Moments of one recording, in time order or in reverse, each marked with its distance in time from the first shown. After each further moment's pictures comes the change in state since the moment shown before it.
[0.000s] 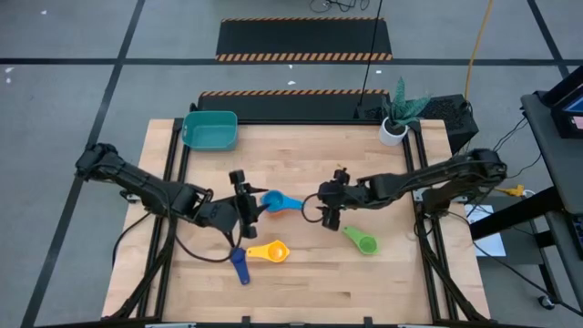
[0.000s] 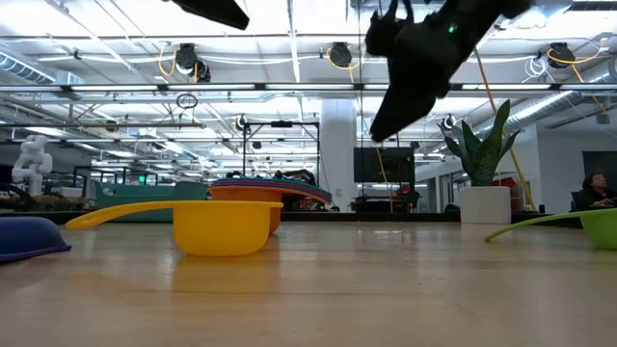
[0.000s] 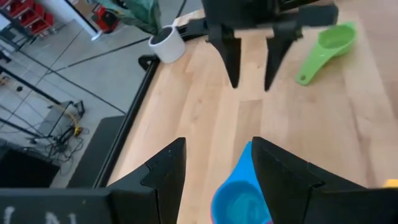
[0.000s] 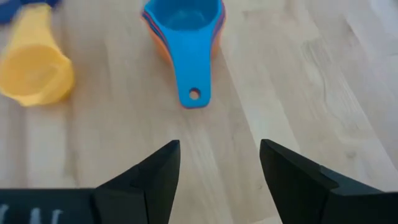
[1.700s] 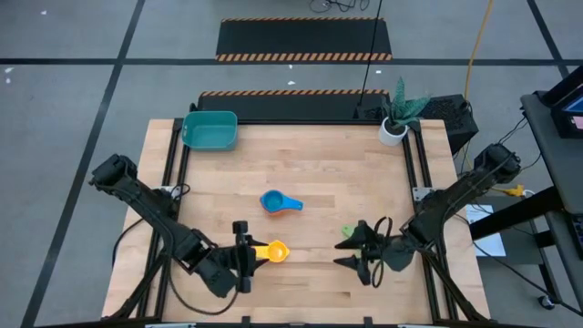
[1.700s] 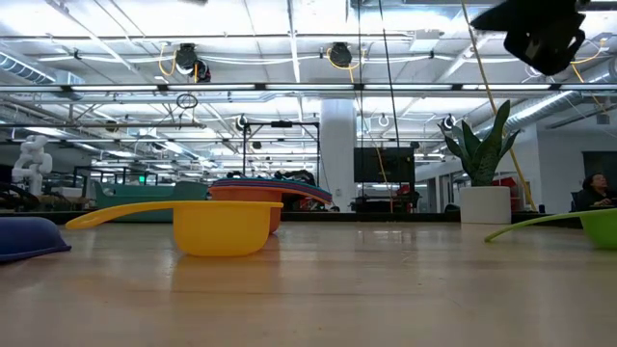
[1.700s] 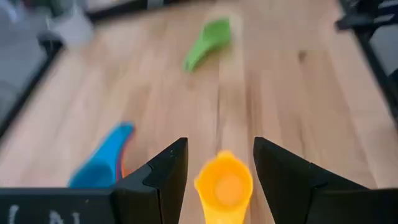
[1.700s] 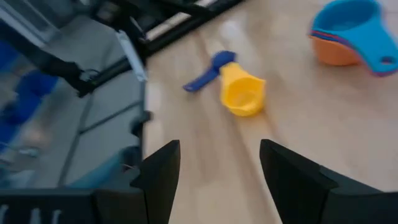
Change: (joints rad) left arm -0.314 0.263 0.120 -0.071 0.018 -0.413; right arm 0.566 -0.182 -0.251 0.476 0.272 0.577
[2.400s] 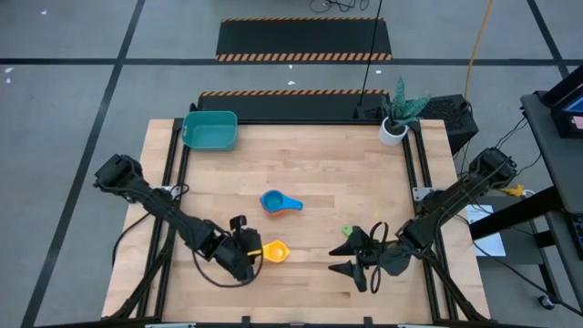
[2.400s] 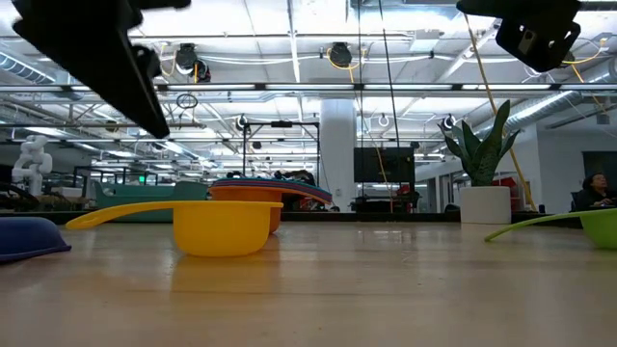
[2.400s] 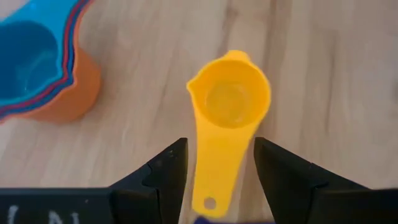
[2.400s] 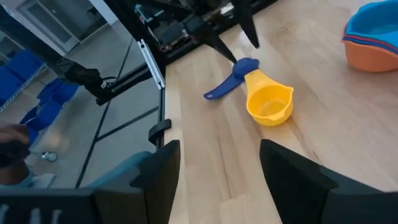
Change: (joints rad) left arm 0.121 0.018 -0.147 -0.060 0.323 -0.291; right arm 0.008 0.080 0.018 0.129 -0.001 -0.028
